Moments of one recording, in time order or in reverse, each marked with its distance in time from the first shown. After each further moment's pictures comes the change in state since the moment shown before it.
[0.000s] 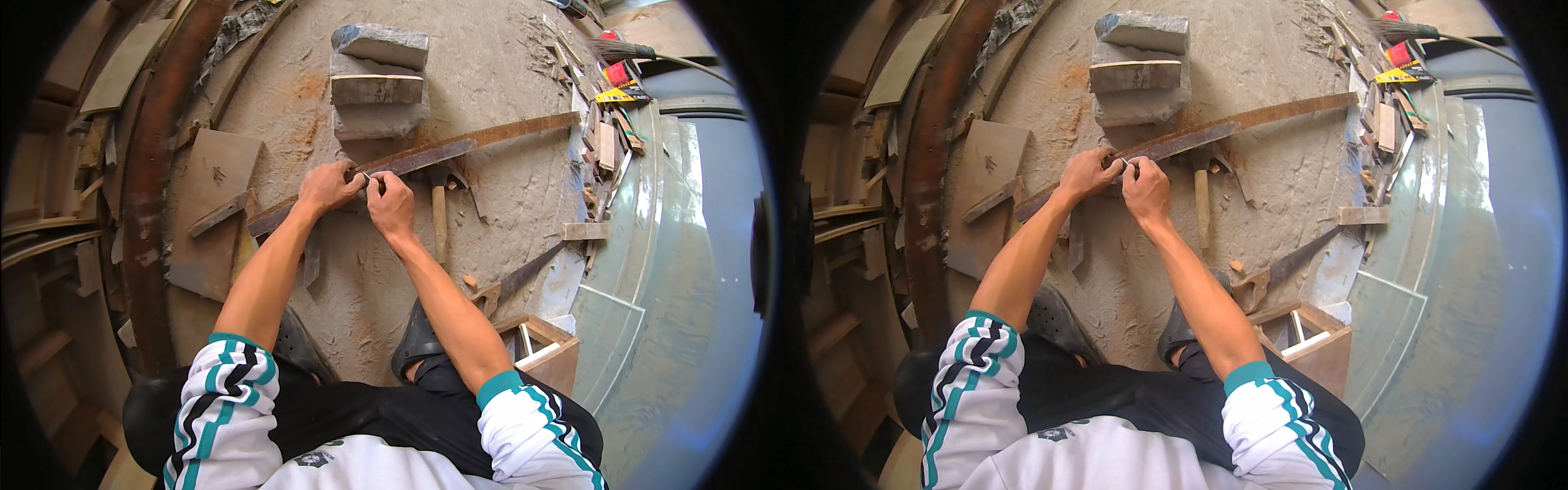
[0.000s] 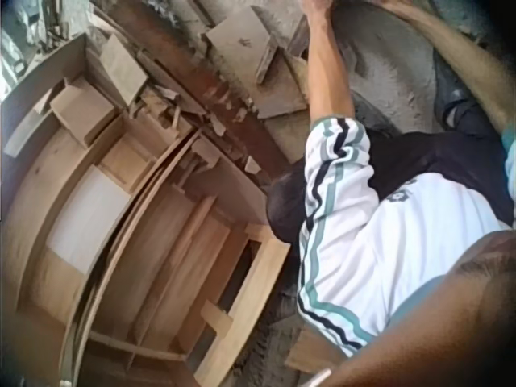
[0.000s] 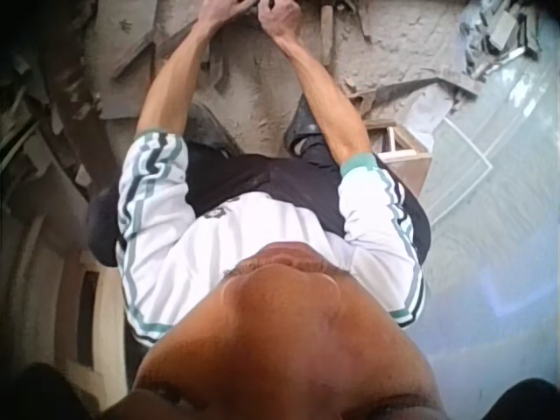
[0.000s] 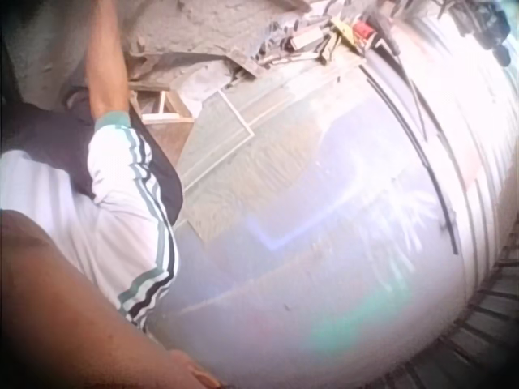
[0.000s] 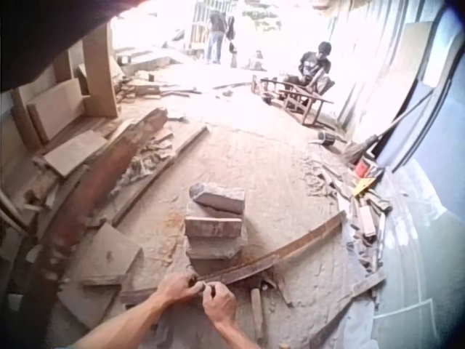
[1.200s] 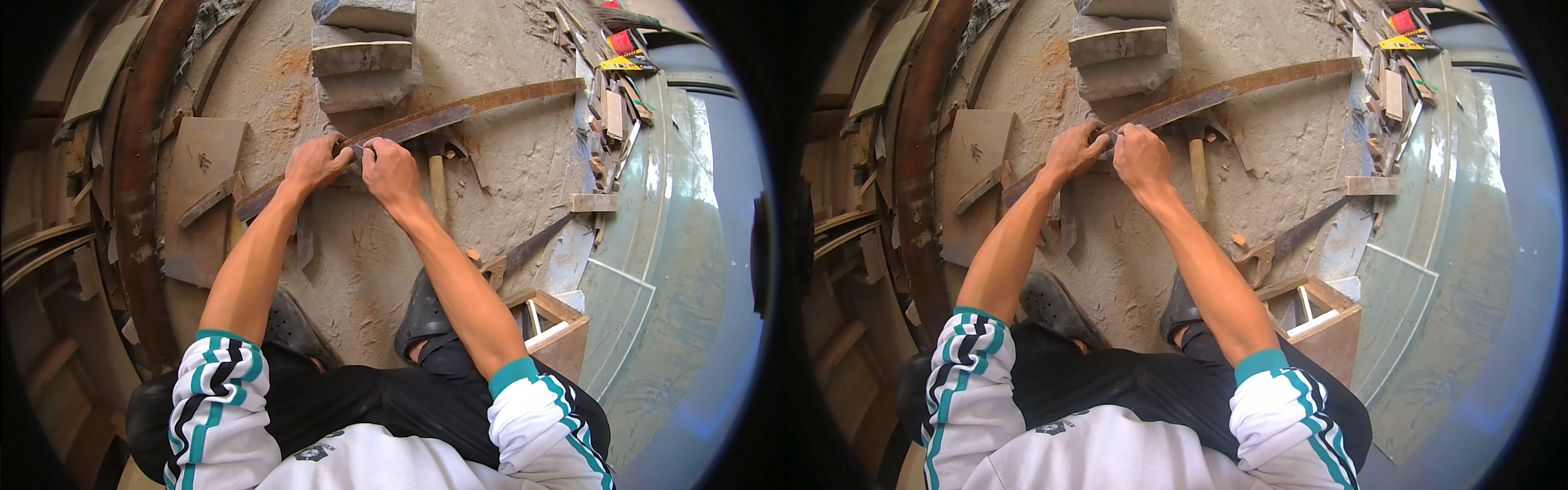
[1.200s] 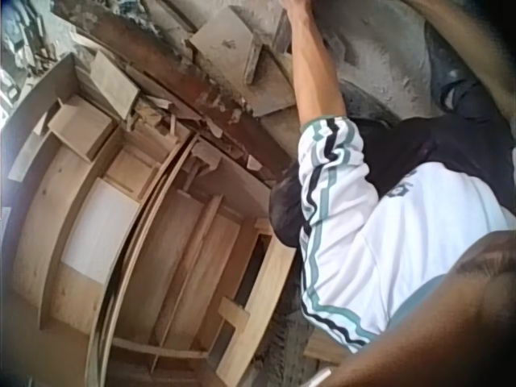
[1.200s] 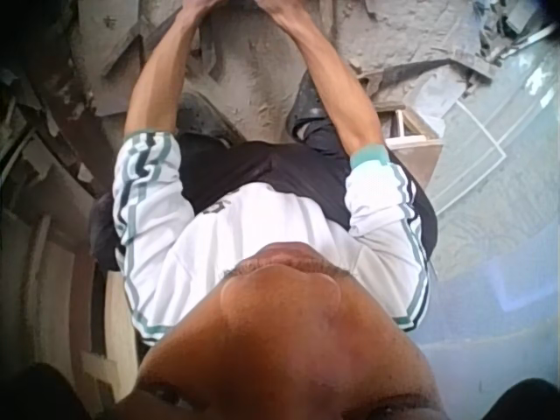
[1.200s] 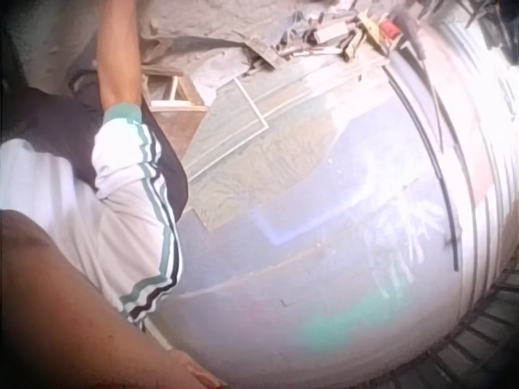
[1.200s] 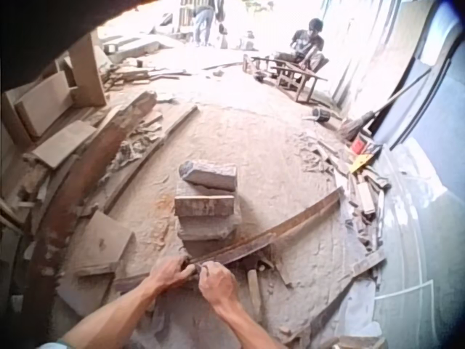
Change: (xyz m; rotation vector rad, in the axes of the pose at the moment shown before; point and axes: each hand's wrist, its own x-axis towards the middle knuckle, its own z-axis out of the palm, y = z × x) left_hand 0.004 -0.008 0.006 0.030 -0.051 0.017; right_hand 0.011 -0.009 -0.021 -0.183 -0.093 -0.130
